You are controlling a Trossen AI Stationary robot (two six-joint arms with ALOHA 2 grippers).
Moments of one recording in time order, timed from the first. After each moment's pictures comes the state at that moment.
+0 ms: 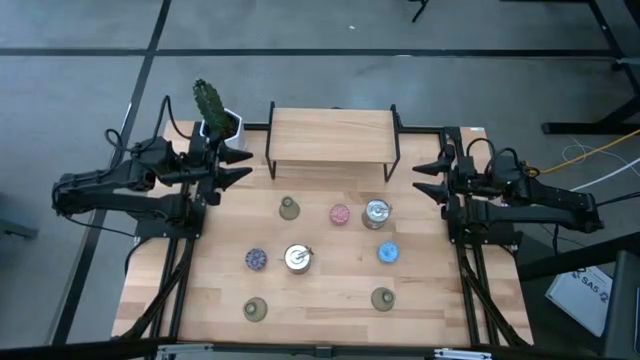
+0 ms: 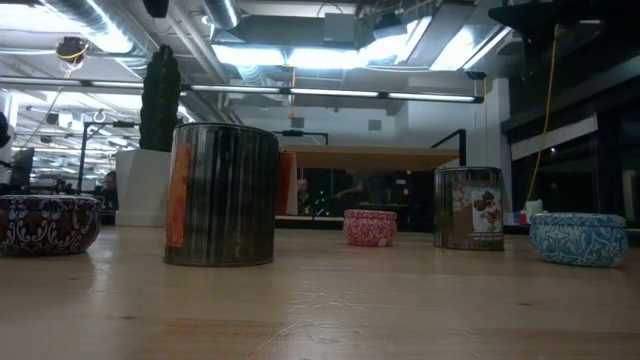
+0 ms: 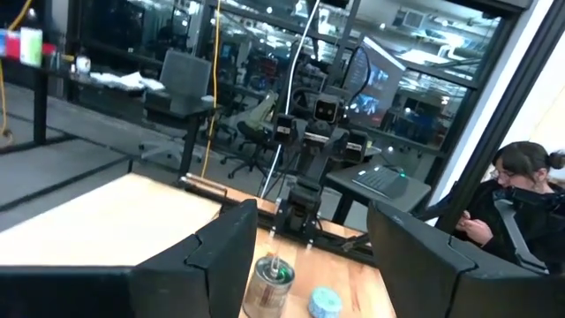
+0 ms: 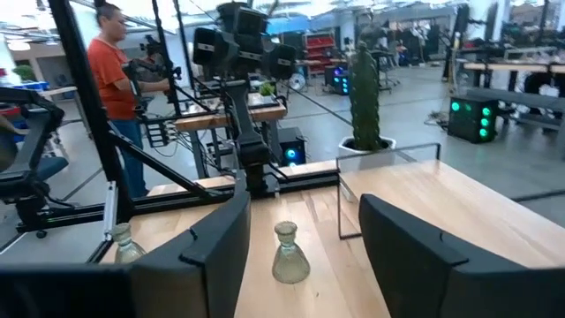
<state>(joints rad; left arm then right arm) 0.13 0.56 0.74 -0.09 -0.04 -0.30 -0.09 0.33 0.52 -0.16 -0.01 0.11</state>
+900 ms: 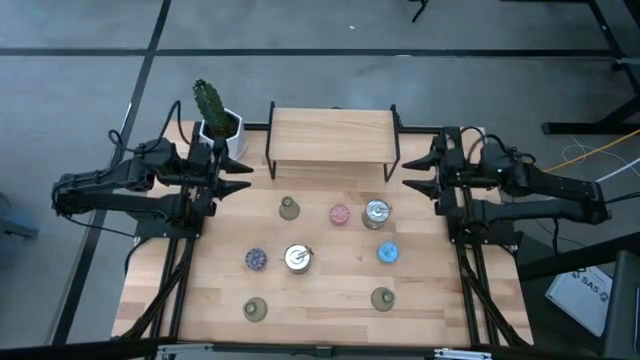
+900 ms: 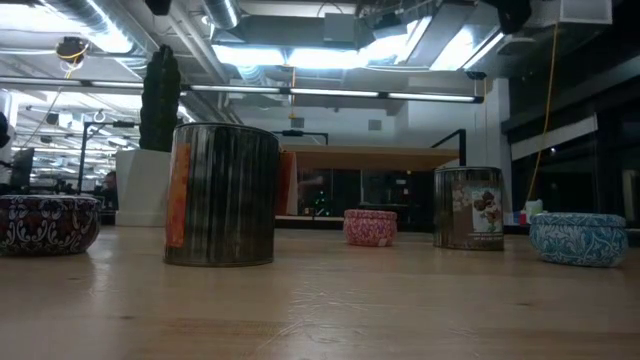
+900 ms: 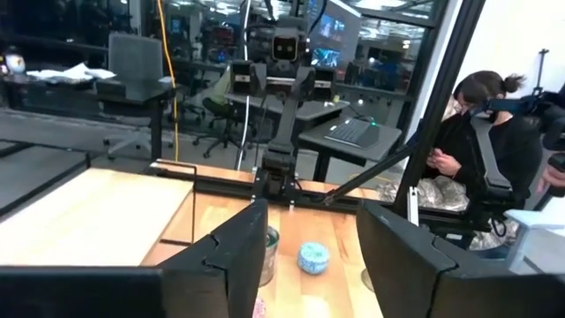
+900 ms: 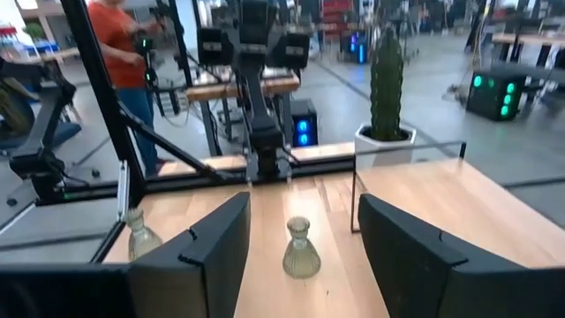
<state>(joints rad) 0.13 0.54 0.74 -0.20 0.11 -0.17 -0.09 0.60 0.76 -0.27 -0.05 0.10</state>
